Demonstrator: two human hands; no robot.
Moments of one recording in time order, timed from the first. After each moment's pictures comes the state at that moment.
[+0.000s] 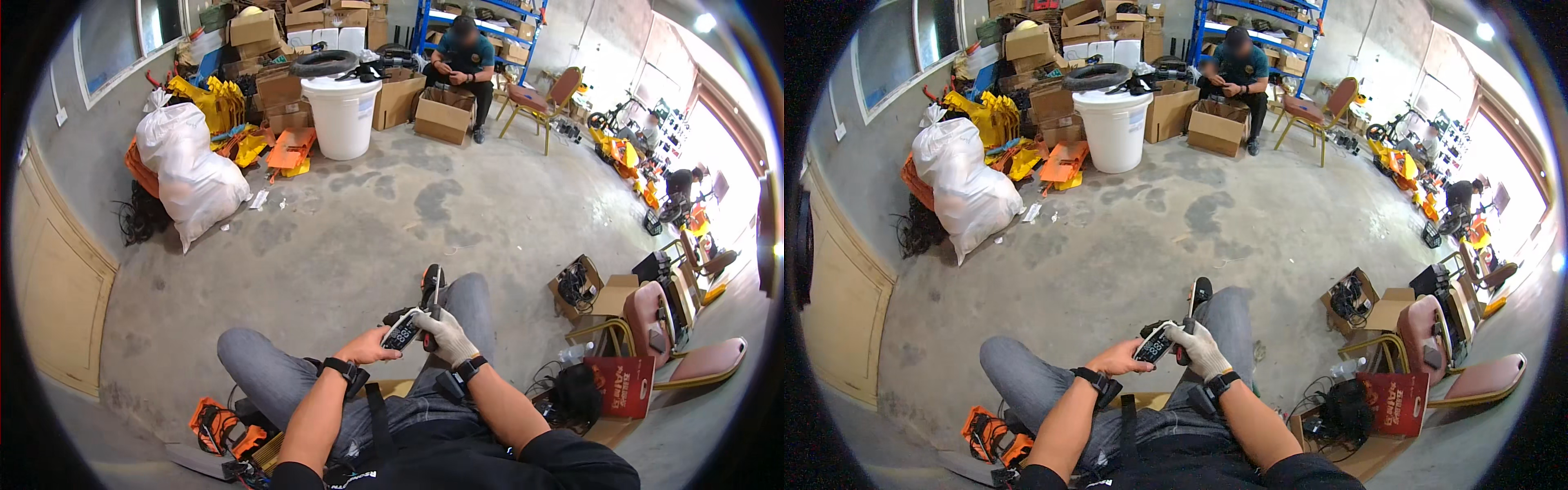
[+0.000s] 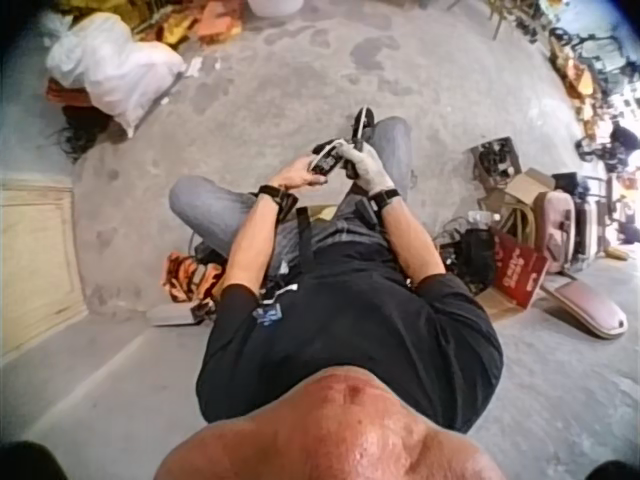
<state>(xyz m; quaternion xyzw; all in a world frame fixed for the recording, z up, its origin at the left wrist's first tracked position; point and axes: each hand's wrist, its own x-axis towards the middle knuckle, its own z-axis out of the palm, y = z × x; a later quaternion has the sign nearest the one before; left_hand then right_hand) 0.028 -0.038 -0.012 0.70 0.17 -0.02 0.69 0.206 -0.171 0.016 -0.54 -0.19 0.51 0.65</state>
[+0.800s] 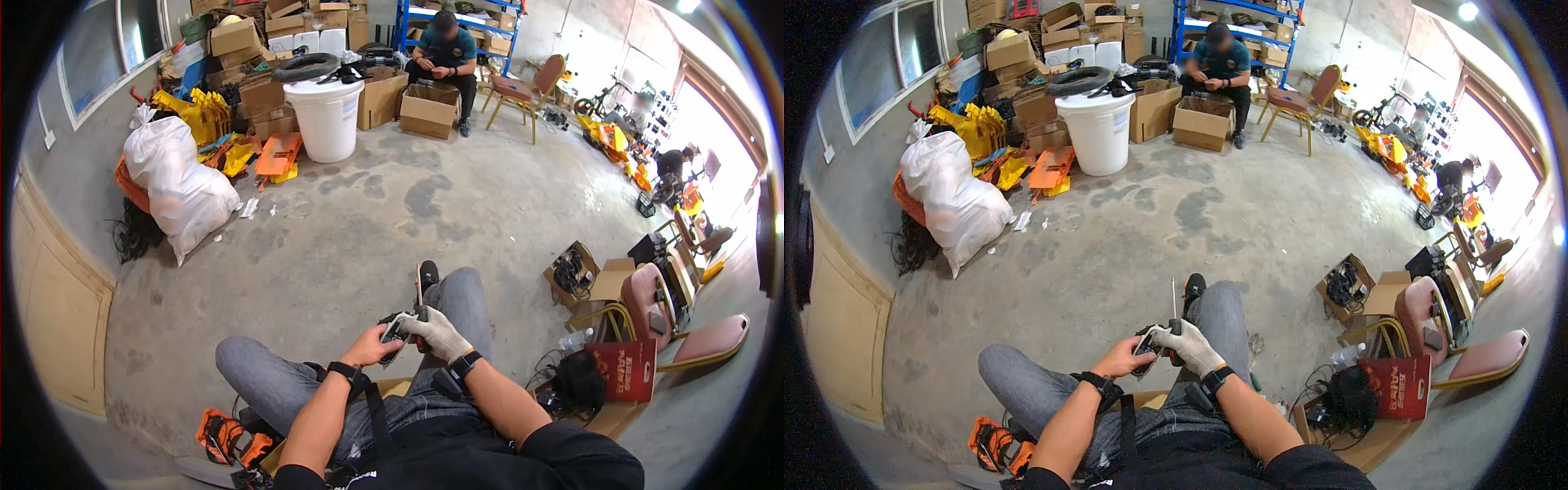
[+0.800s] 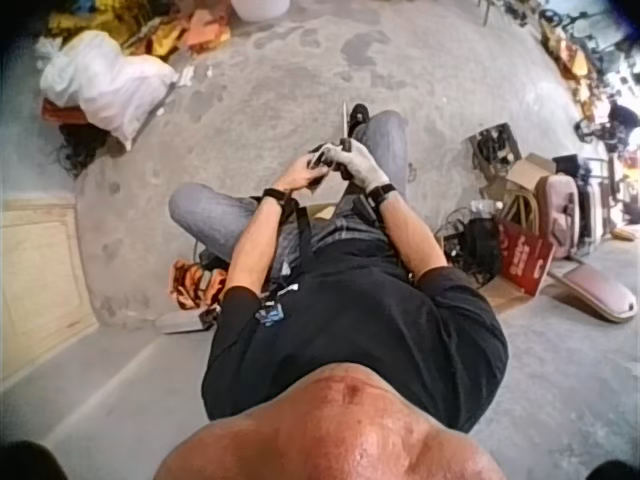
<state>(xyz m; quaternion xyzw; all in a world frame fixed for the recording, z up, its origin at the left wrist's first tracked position) 0.037 -0.051 -0.010 0.69 0.22 0.03 0.69 0.198 -0.176 0.040 -0.58 -0.24 0.52 0.58</state>
